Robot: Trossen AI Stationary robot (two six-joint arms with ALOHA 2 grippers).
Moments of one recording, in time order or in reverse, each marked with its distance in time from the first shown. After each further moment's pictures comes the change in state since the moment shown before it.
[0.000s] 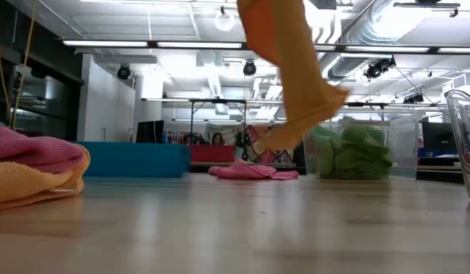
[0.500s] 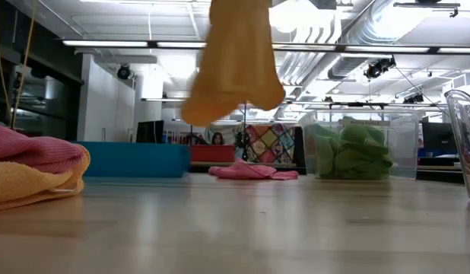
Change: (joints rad) left arm 0.058 0.001 -0.001 0.129 -0.107 0.007; right arm 0.000 0.132 0.040 0.188 0.290 -0.319
